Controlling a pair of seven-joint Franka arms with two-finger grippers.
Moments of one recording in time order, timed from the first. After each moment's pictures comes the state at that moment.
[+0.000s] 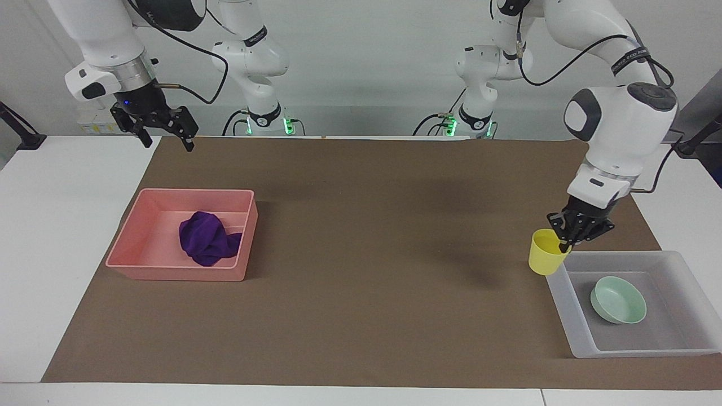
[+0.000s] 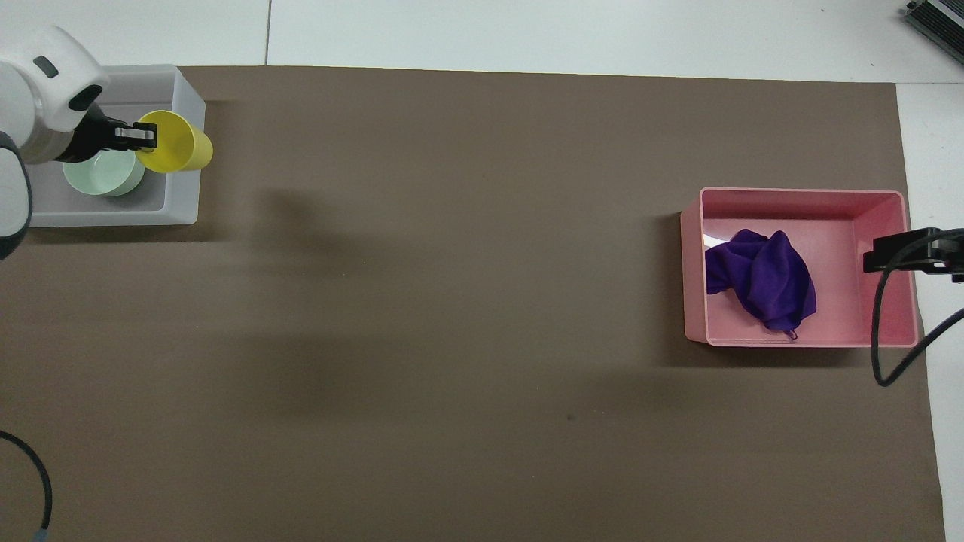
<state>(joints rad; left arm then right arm) -0.03 0.26 0.00 -1.58 -0.02 2.12 0.07 -0.08 -0.09 -0.01 -1.69 -0.01 1.62 0.04</state>
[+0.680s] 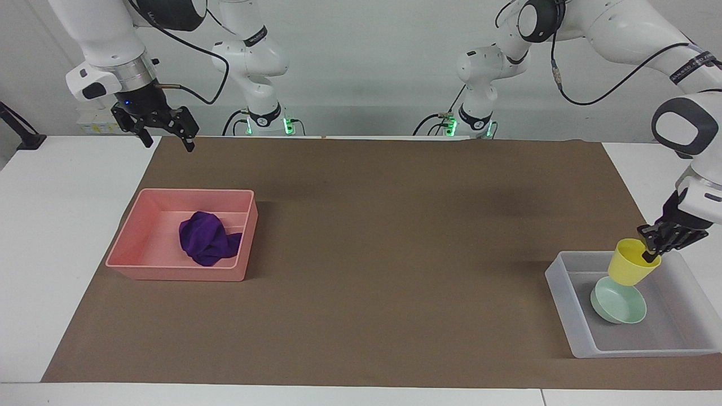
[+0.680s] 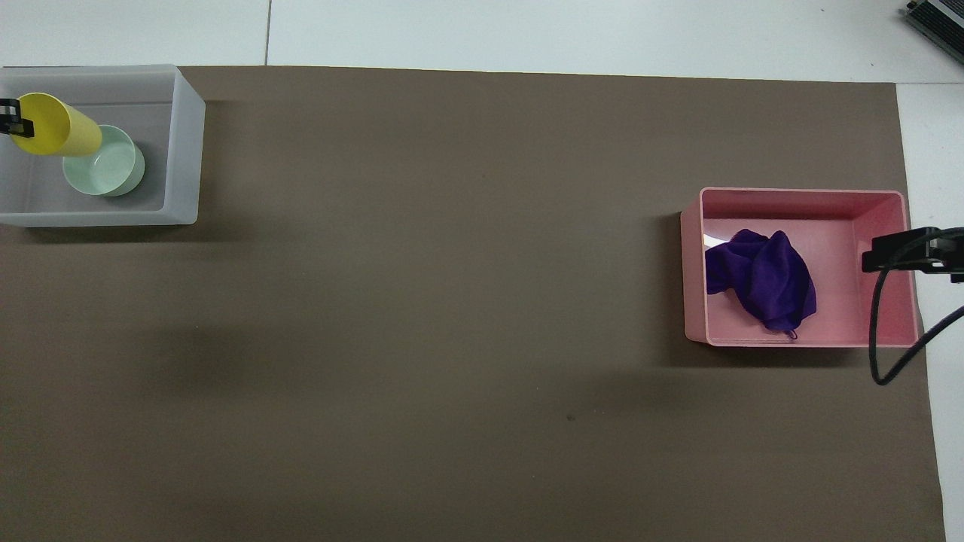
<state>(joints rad) 0.25 0.46 -0.06 -1.29 -0.05 1.97 0.23 -0.08 -0.09 -0.01 -1.69 -0.01 1.62 0.05</state>
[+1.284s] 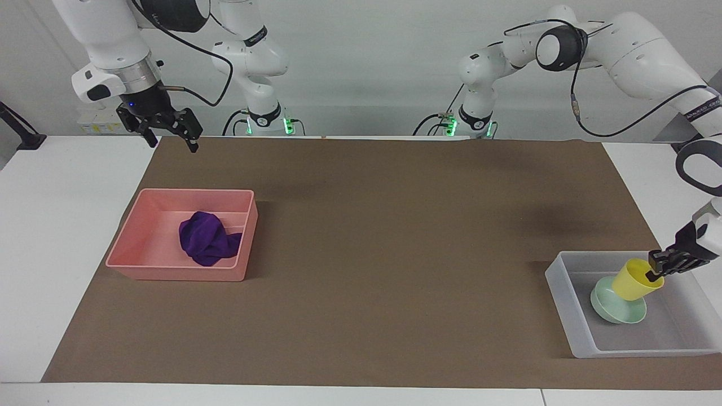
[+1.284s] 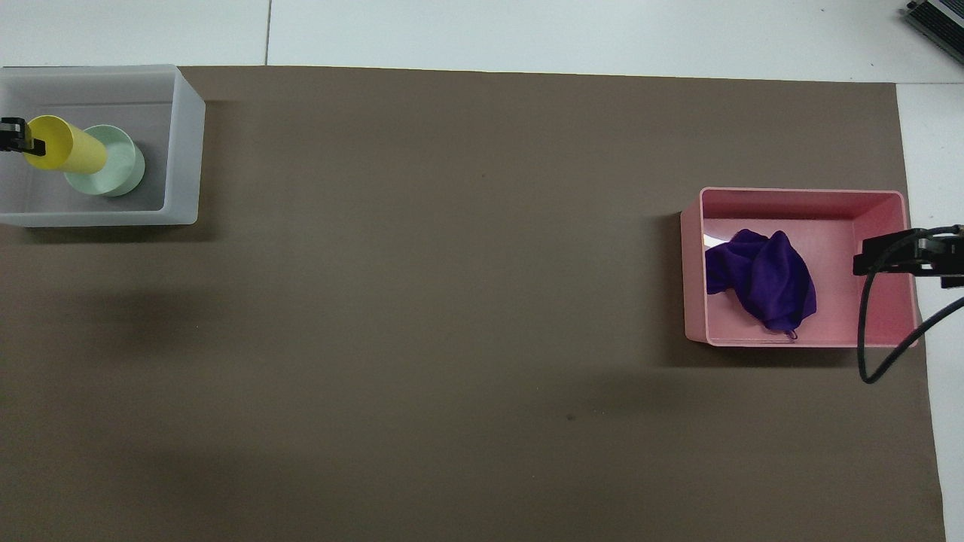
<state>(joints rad) 0.39 0.65 -0.17 -1.15 -0.05 1.90 0.29 -0.07 -0.09 0.00 -1.69 -0.01 1.60 0.09</state>
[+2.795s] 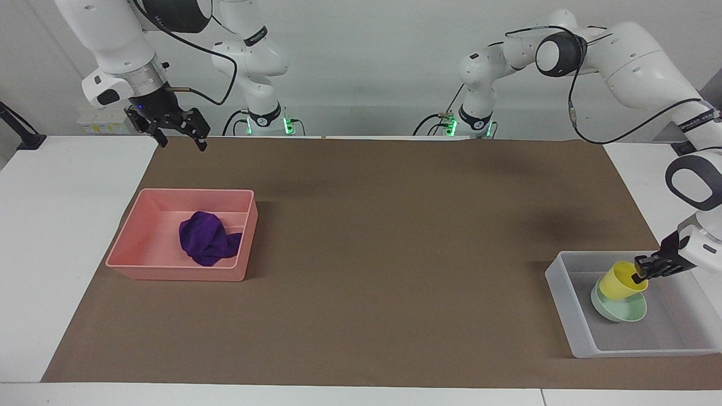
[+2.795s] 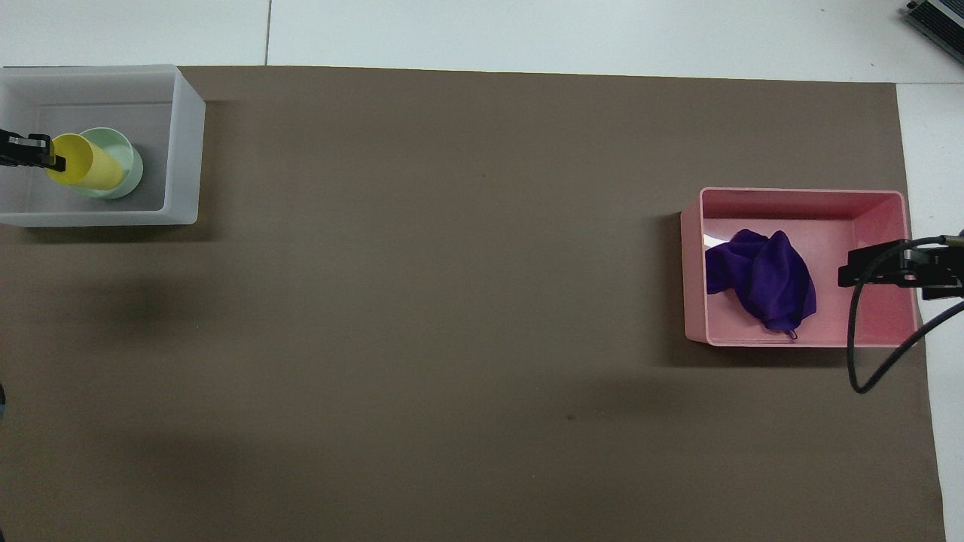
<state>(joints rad) 0.38 0.69 -0.16 -1.17 -0.02 1.92 0.29 -0.07 -0.11 0.00 -1.73 0.03 1.59 0.09</state>
